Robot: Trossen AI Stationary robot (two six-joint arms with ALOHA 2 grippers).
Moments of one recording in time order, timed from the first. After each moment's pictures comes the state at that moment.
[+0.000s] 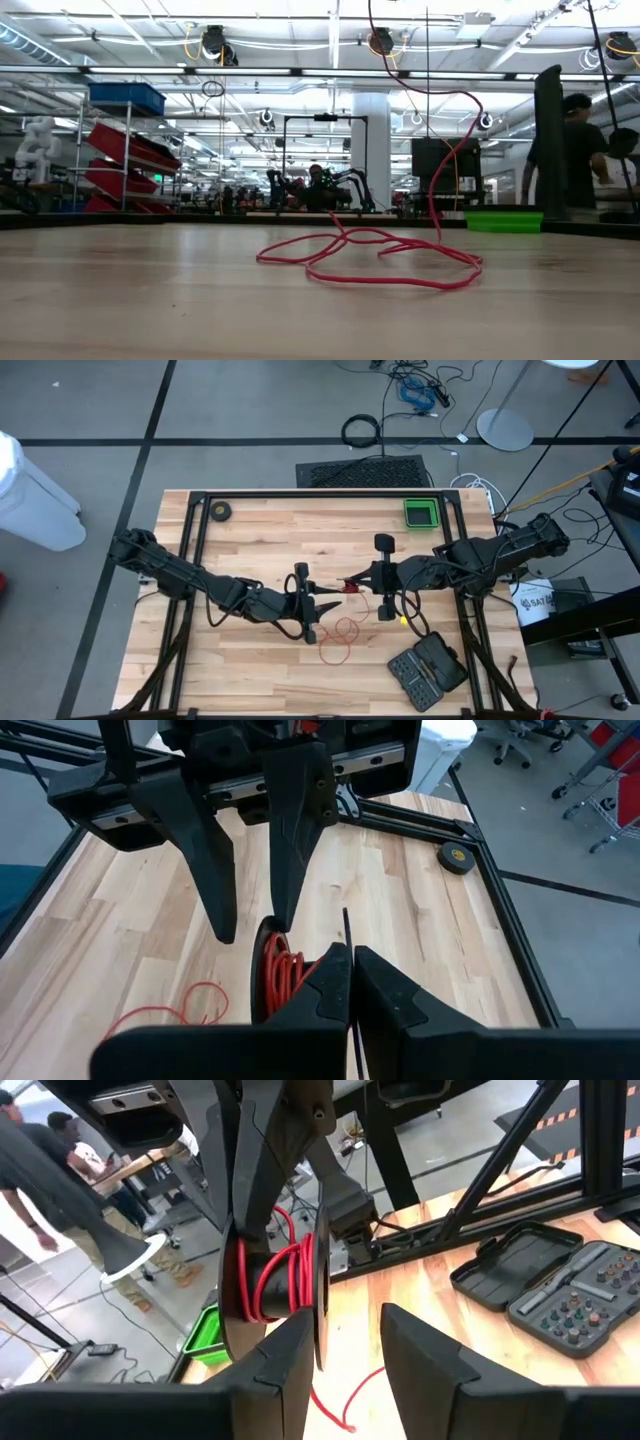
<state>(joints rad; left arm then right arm) -0.38 1.58 1.20 0.17 -0.56 0.32 0.34 1.31 1.38 -0.61 0.42 -0.01</state>
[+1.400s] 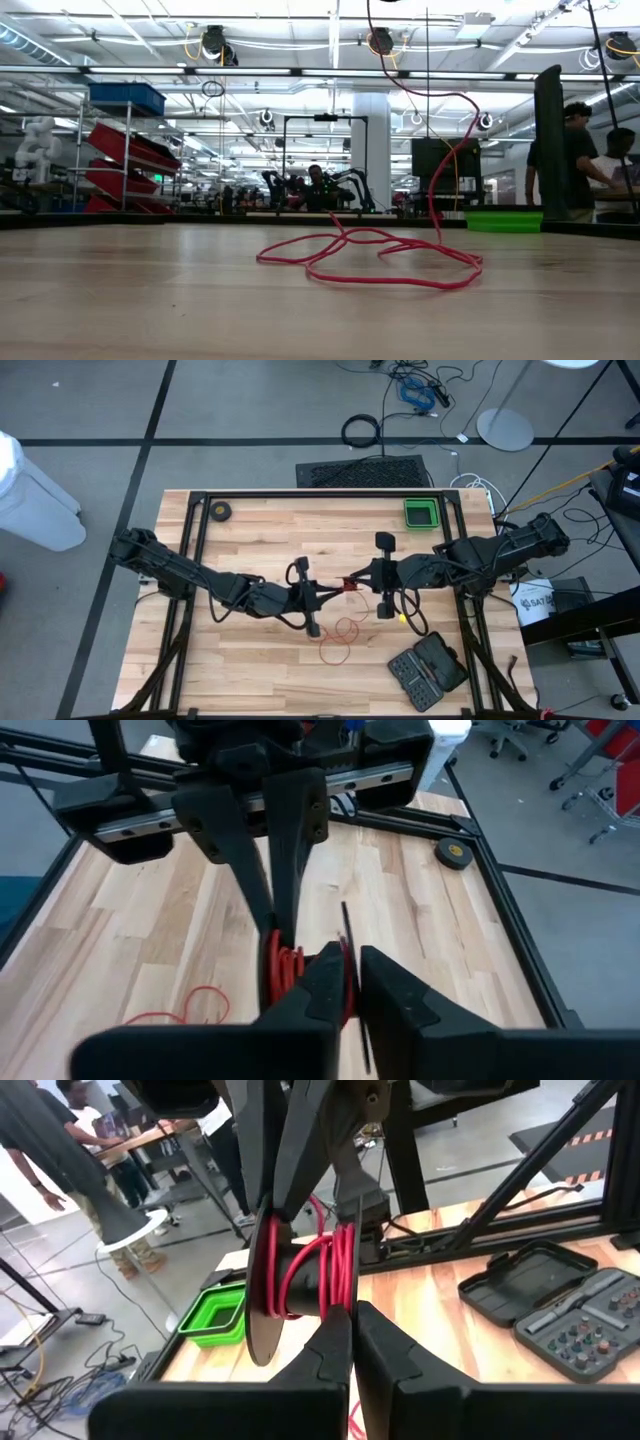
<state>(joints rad) -0.34 1.58 1.20 0.17 -0.56 0.21 0.34 1.31 1.38 -0.62 0.42 0.02</state>
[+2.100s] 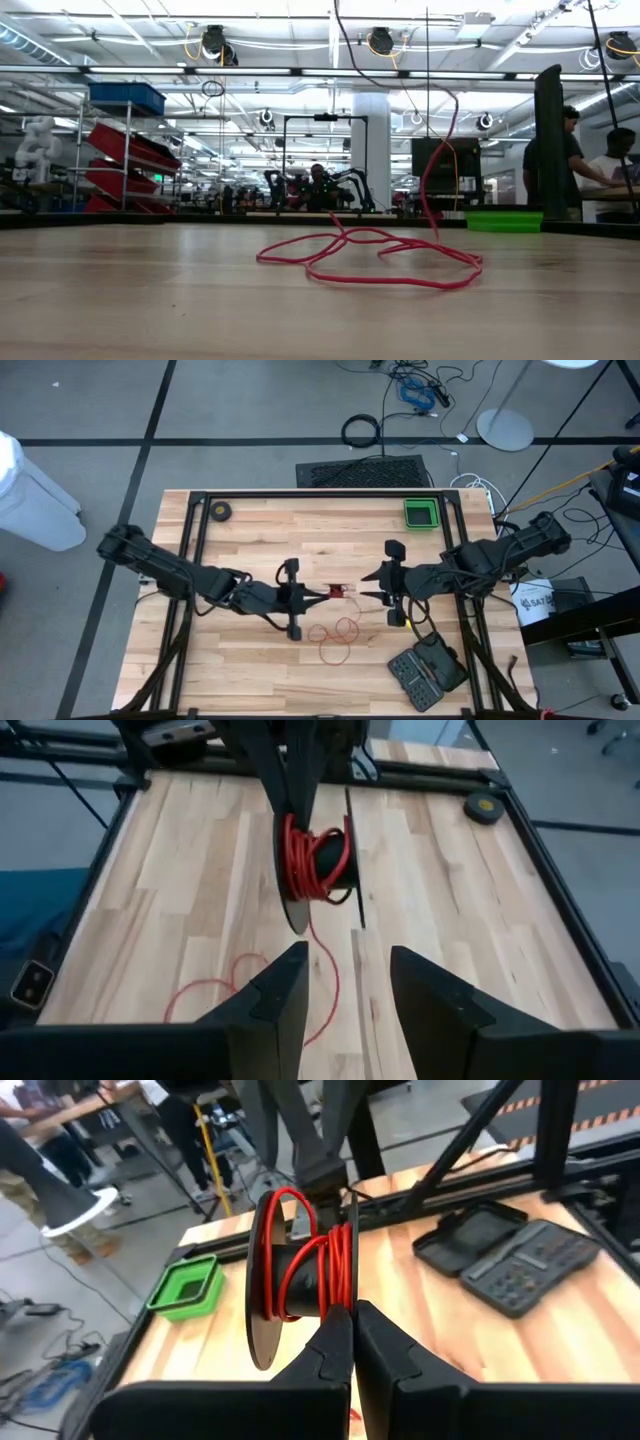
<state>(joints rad) -0.37 1.47 1.20 -0.07 -0.47 0.16 0.40 1.28 1.38 -0.74 0.42 0.20</state>
